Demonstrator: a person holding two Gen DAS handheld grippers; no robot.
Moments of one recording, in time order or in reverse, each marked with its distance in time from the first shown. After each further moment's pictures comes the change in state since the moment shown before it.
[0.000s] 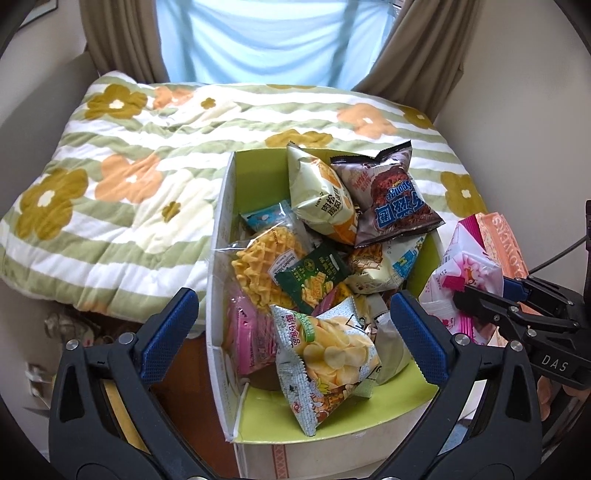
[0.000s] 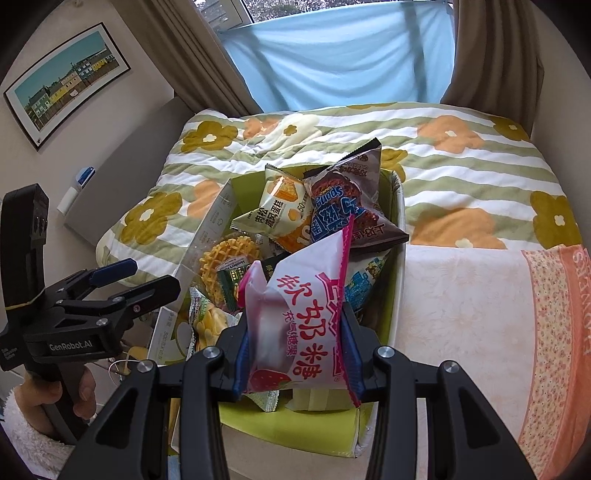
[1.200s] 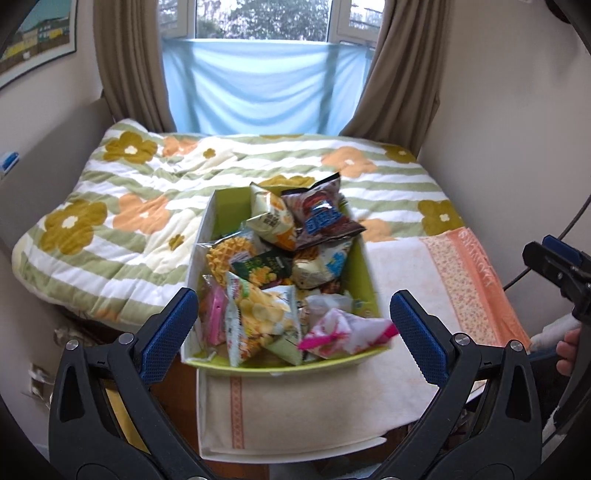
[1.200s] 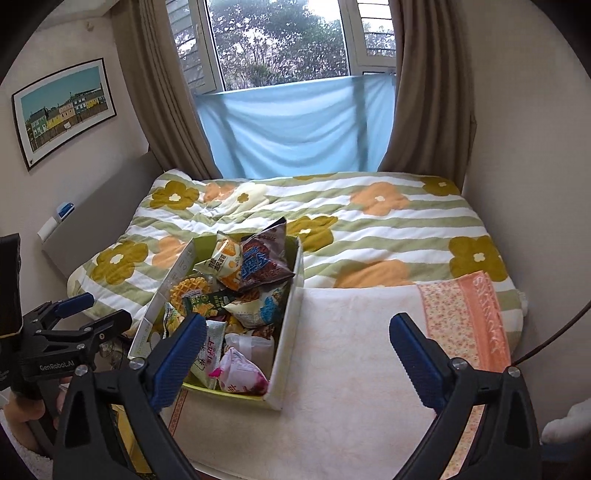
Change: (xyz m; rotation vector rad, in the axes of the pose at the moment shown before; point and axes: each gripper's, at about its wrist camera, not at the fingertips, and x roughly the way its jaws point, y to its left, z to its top) left arm -0.117 -0.098 -0.068 0.029 -0.221 0.046; right arm -0.175 -0.034 -0.055 -0.008 -0.316 -0.242
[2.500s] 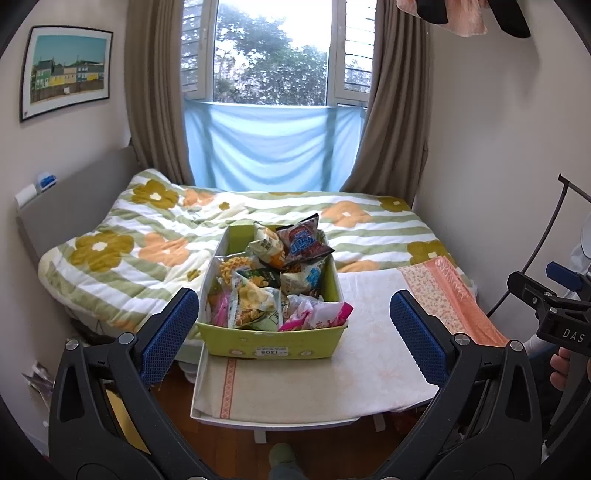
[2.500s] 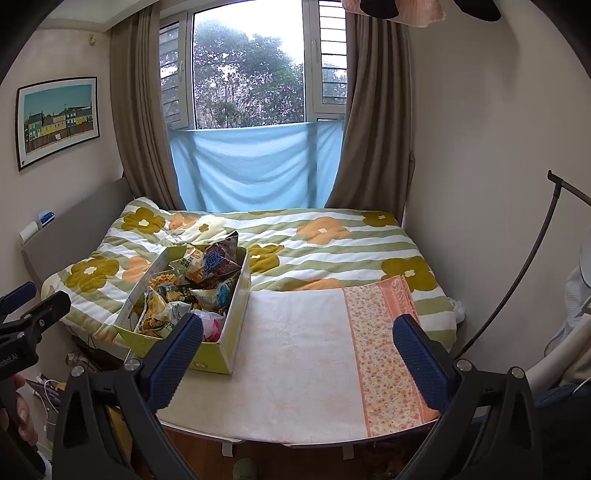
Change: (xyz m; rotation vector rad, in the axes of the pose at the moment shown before) left arm -0.134 -0.052 -0.079 0.002 -0.251 0.057; right arm -0.113 -0.008 -0.077 -0.007 -0.145 -0.166
